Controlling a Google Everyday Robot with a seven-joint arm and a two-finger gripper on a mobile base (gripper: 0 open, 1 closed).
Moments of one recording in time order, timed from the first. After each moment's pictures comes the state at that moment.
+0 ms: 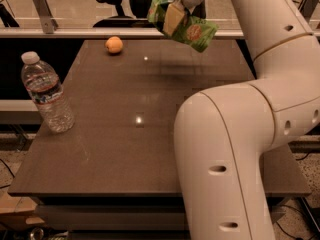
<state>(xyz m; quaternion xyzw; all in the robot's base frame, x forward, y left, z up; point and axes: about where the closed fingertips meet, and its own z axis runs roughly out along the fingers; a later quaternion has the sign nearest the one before) 0.731 -0.058 0.951 -0.48 0.85 0.07 0.20</state>
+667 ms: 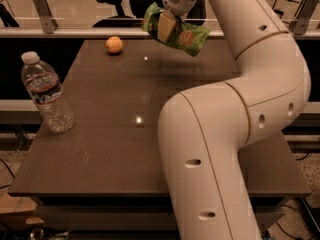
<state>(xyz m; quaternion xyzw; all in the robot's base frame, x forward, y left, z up) 0.746 -0.042 0.921 -0.48 0.86 0.05 0.16</state>
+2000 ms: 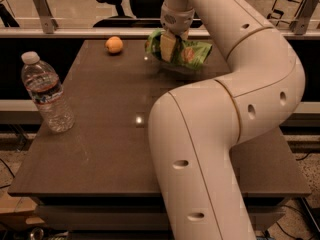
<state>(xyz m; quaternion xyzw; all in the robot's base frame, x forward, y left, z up) 0.735 -0.057 0.864 -0.47 0.88 0.01 0.07</state>
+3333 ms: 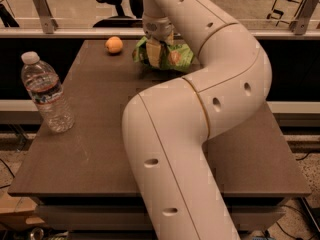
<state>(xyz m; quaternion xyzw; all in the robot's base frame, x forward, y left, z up) 0.738 -0.019 0.842 -0.51 0.86 -0.02 0.03</state>
